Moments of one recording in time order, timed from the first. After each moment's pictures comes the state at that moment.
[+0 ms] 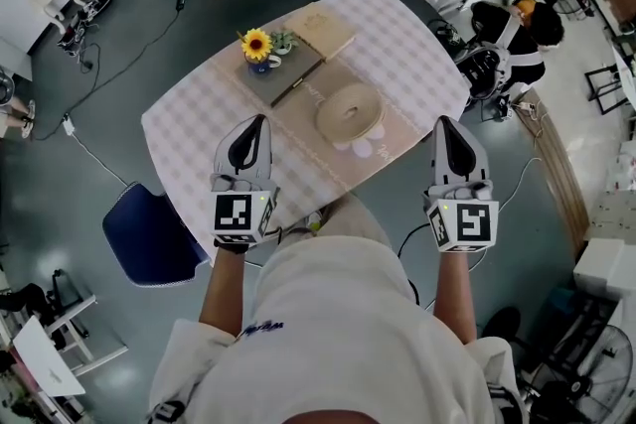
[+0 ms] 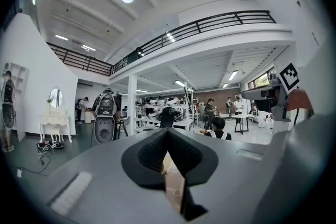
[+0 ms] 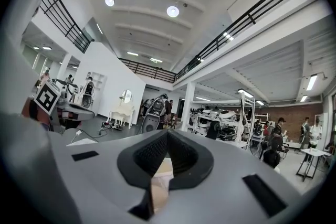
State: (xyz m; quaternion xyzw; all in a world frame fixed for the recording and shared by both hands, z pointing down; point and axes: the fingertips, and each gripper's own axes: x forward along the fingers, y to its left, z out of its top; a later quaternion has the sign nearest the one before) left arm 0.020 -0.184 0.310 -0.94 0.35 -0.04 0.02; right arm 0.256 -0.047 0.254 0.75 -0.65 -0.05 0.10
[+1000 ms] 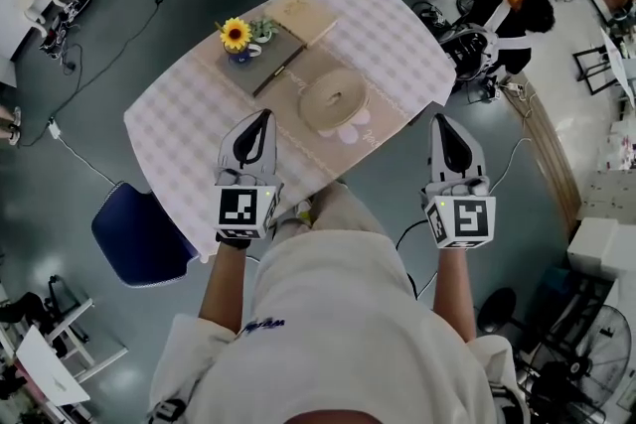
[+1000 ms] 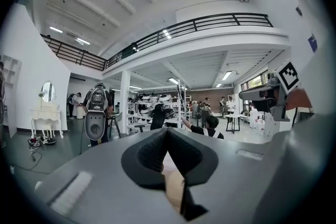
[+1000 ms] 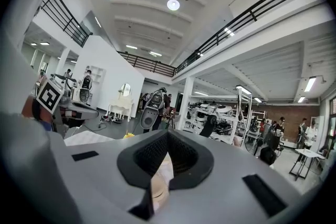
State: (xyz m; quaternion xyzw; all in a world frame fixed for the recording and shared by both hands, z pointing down) left arm 0.056 -0.163 0.329 -0.95 0.31 -0.06 0.00; right arm 0.271 -0.023 0.271 0.75 -0.64 -0.03 0.13
